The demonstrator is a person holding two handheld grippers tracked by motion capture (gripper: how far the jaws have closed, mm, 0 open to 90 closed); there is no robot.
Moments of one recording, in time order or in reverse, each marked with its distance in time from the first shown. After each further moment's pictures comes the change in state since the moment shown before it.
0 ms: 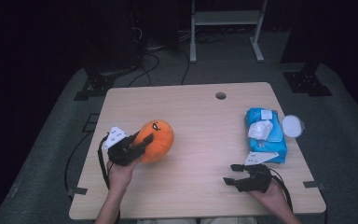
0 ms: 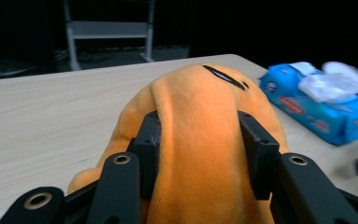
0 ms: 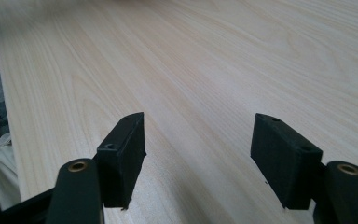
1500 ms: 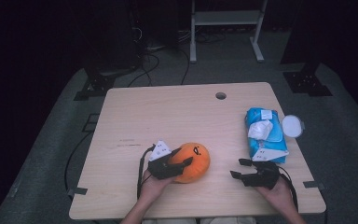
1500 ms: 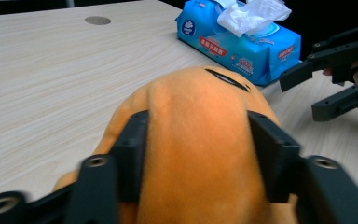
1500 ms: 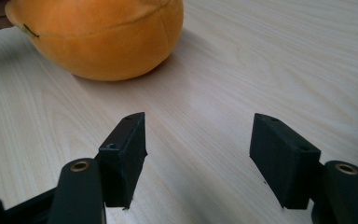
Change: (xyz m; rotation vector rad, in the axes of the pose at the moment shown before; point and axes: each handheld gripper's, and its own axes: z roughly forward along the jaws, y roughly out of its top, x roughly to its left) left arm -0.074 -0.044 0.064 0.149 -0.253 0.088; right arm -0.010 0.002 -0.020 -0.048 -0.105 0.007
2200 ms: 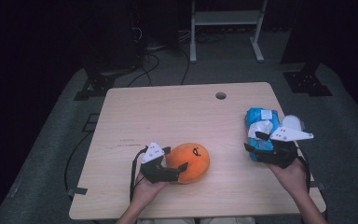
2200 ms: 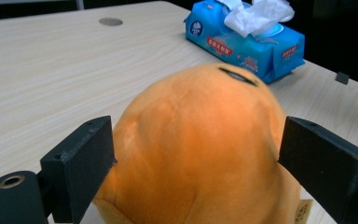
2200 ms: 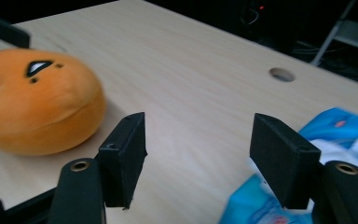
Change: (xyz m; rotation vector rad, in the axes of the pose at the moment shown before) left arm 0.003 -0.002 -0.020 0.006 0.029 -0.008; right arm -0.027 0.053 -0.049 -0.167 -0.214 -0.076
